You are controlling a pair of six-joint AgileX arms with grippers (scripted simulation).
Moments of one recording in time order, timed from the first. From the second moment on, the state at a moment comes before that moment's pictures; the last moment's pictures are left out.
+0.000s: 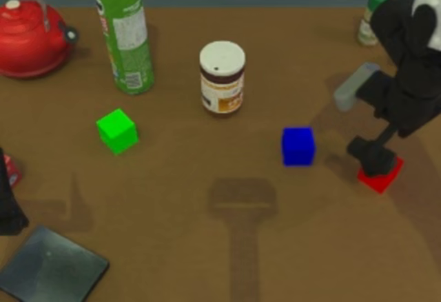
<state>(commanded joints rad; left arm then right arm) 0.00 0.00 0.00 0.00 0.00 0.00 0.26 2.06 1.44 -0.96 0.00 -0.56</state>
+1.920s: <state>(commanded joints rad) 0.00 0.00 0.00 0.00 0.00 0.00 0.26 2.14 1.33 -0.75 -0.01 -0.54</state>
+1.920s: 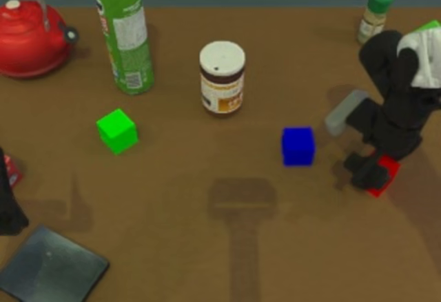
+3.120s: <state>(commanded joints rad) 0.00 0.00 0.00 0.00 0.00 0.00 0.43 2.18 1.69 -1.11 -0.01 -0.59</state>
